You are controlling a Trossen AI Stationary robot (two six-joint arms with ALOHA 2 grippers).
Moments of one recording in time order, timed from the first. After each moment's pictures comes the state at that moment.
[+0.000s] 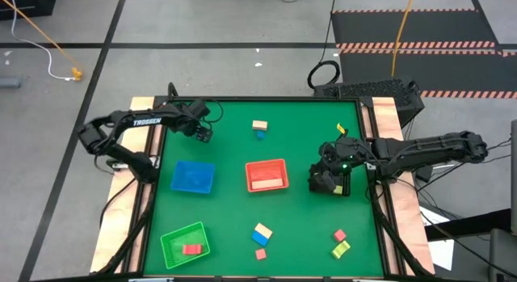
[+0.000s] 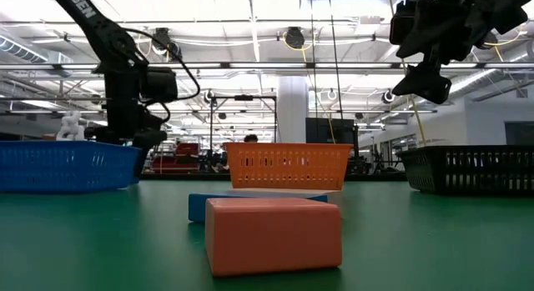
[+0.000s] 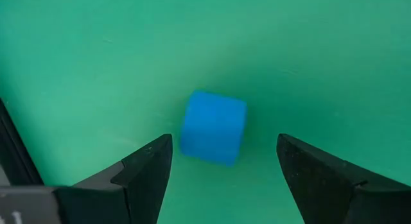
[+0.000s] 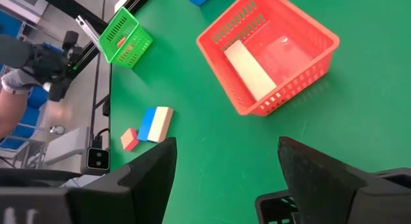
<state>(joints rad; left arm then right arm) 0.73 1.45 0.72 -0.62 -0.18 -0.39 0.00 0.86 0.52 -0.26 -0.21 0.67</state>
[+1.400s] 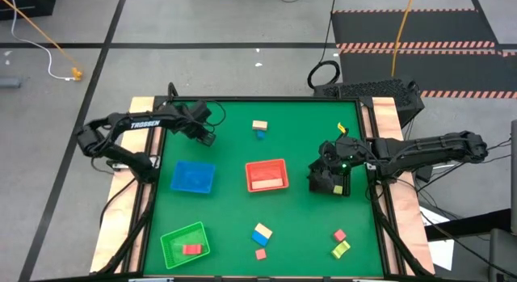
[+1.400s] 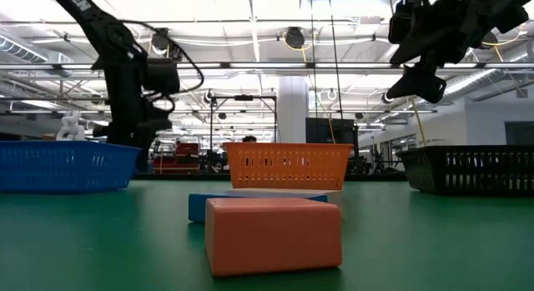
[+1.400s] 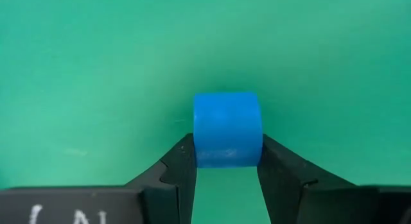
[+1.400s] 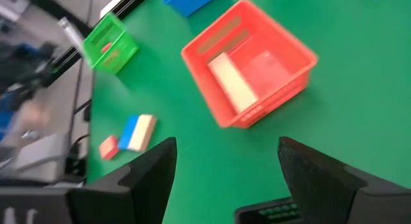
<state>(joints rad) 0.67 1.41 0.72 -0.60 -0.07 -0.35 0.00 0.86 0.52 -0.26 -0.13 0.61</state>
